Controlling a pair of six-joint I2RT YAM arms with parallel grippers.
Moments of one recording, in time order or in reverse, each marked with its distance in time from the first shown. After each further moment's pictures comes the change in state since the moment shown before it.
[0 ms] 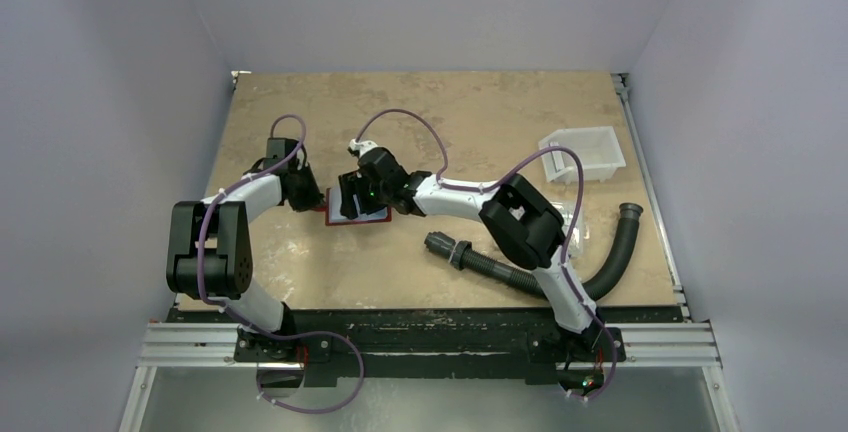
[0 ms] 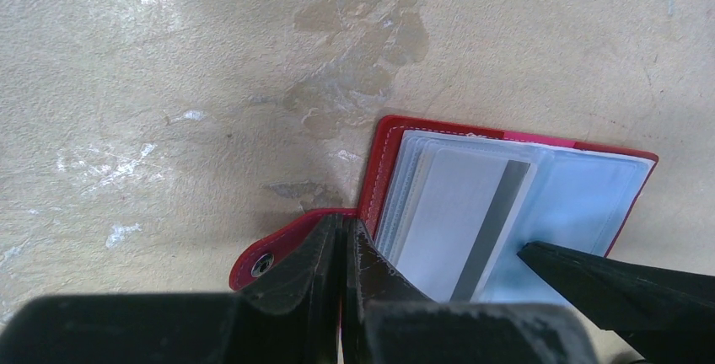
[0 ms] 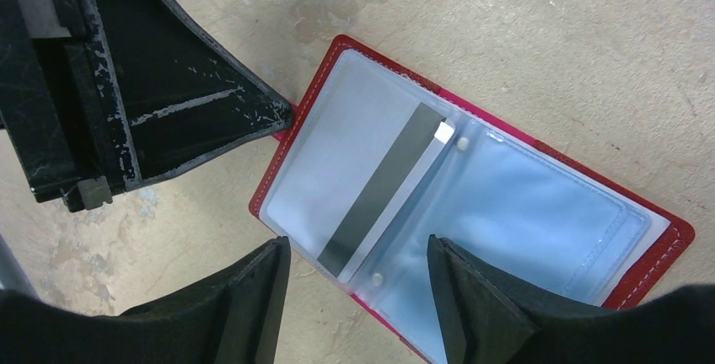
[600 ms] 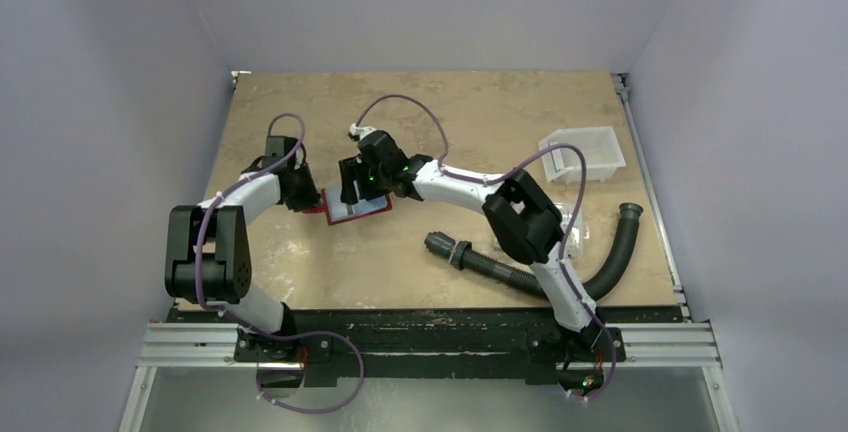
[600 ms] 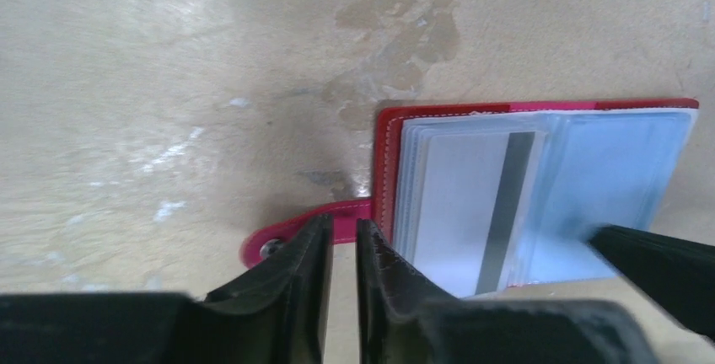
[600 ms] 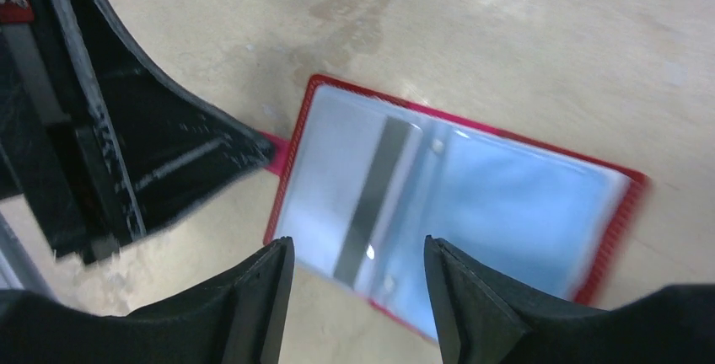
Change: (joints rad) left arm -0.002 -0.014 0.008 -0.038 -0.047 0.010; right arm -0.031 0.079 0.174 -0.094 -0.034 0.000
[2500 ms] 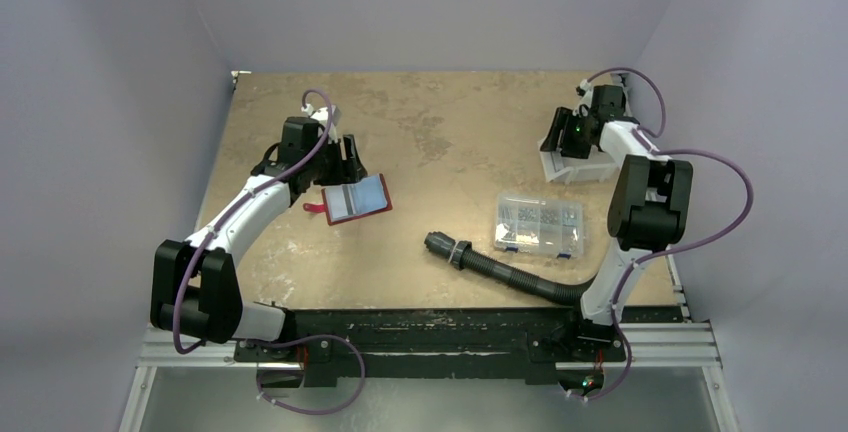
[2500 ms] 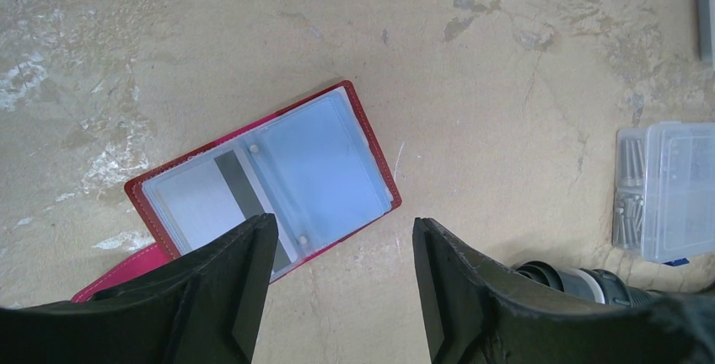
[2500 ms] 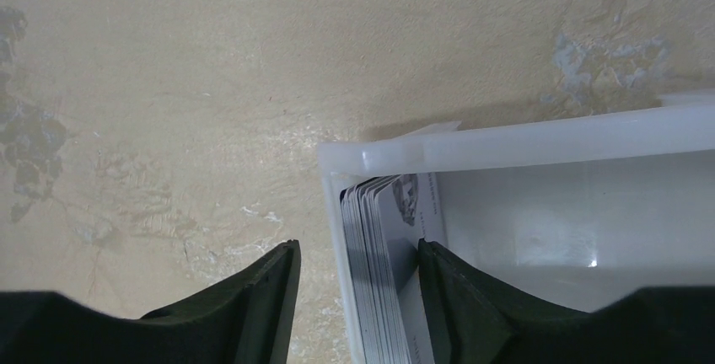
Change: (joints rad) left arm -0.216 -0.204 0.095 0.037 0.125 0.088; right arm -1.041 -0.357 -0.359 -0.274 -0.212 -0.359
